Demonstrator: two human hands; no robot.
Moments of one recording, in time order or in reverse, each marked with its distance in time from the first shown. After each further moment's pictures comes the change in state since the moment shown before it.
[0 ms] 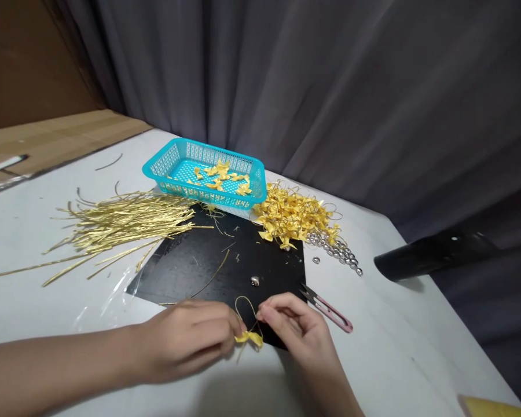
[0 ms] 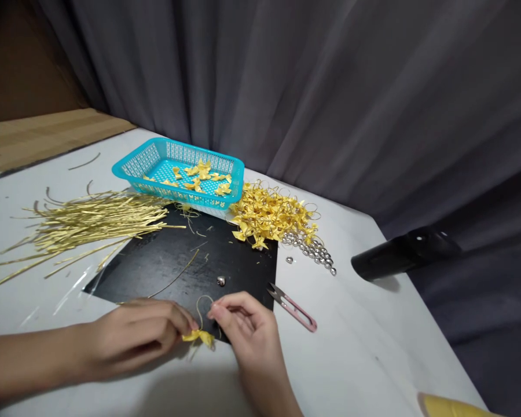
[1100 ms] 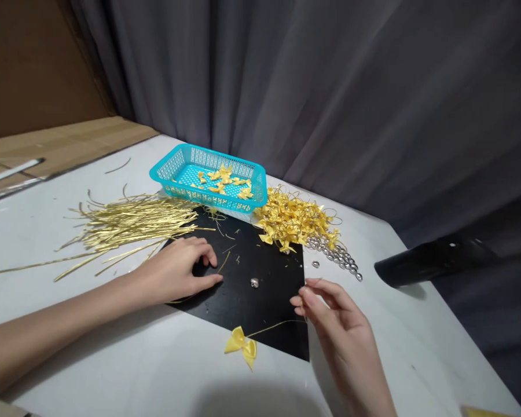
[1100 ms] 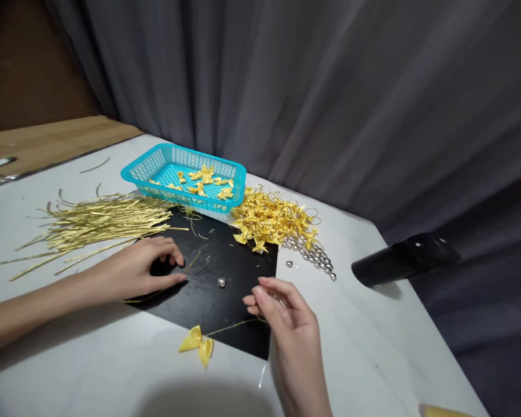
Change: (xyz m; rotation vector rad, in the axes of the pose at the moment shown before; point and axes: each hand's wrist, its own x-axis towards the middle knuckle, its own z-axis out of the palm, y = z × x) left_hand 0.018 -0.026 -0.050 0.482 -0.136 -0.719; right_hand 0.003 -0.020 -0.033 0.169 0.250 -0.078
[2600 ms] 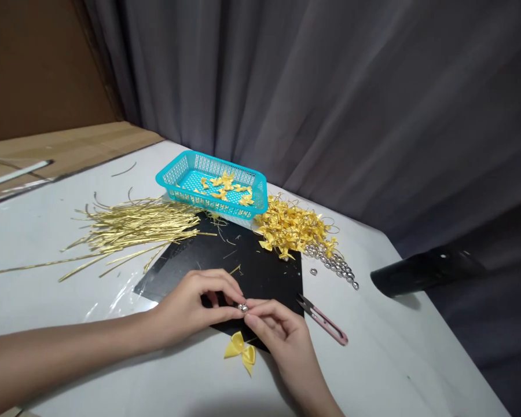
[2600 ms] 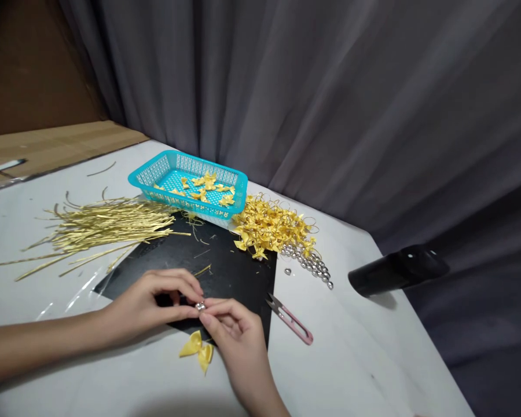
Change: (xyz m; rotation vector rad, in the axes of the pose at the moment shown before) left_hand -0.017 0.028 0.032 -0.727 0.038 0.091; right_hand -0.007 0.038 0.034 -0.046 -0.401 0.045
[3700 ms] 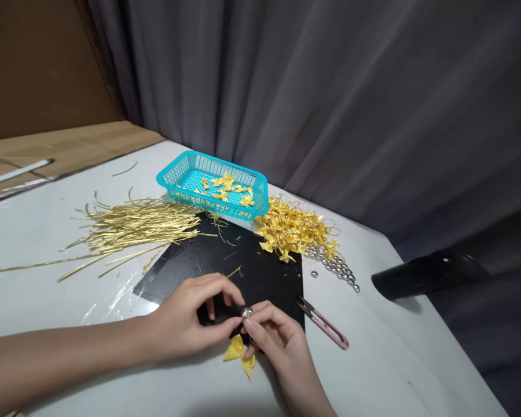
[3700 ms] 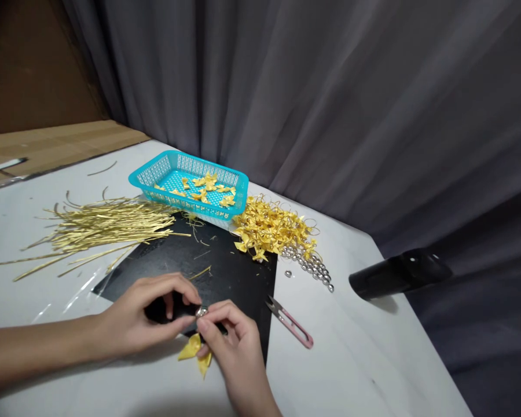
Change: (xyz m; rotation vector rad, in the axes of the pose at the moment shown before) left_hand -0.008 0.005 0.005 0.160 0.096 0.131; right_hand -0.003 0.000 0.003 0.041 -0.042 0.053
